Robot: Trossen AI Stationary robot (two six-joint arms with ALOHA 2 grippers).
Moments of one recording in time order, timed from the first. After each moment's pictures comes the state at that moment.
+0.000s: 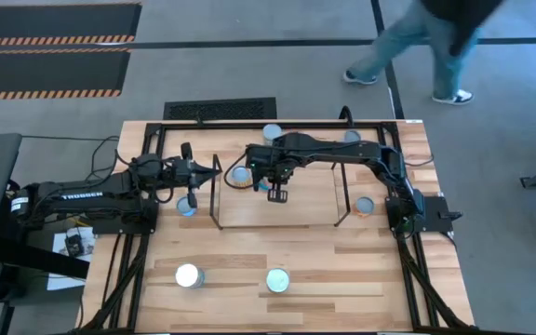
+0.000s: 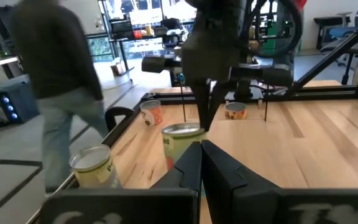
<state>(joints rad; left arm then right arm) 0.27 0.65 0.32 0.25 0.07 0.12 -0.13 2.13 2.09 -1.30 0.13 -0.05</state>
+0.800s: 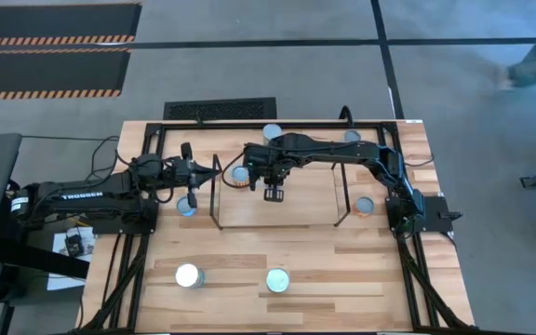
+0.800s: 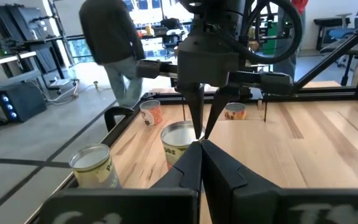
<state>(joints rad) 0.27 0.65 0.32 0.25 0.07 0.11 -0.12 2.13 2.09 -1.24 0.13 -0.08</state>
